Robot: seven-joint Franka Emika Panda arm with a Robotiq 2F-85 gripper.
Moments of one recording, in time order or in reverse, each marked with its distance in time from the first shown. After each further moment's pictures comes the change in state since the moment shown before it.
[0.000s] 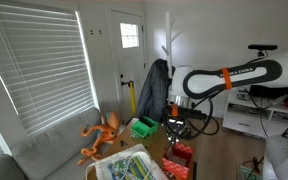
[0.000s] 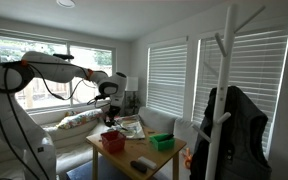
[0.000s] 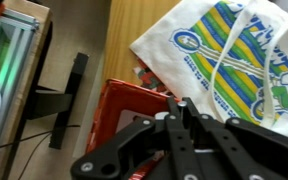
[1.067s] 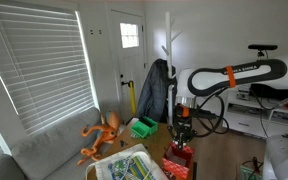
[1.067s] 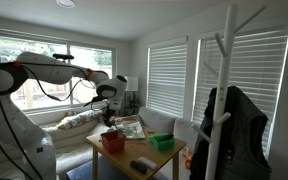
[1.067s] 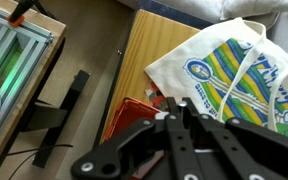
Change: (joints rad) arm -0.022 -0.046 -0.021 -0.060 0.119 -0.069 -0.198
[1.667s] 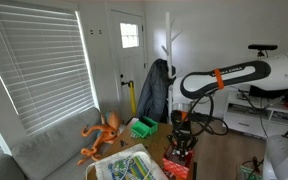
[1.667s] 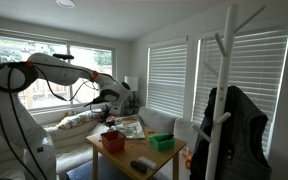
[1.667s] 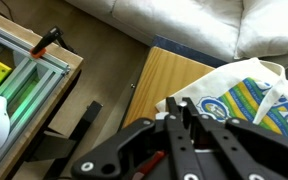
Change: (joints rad) arm 0.006 0.085 0.002 0.011 0.105 -0.109 -0.080
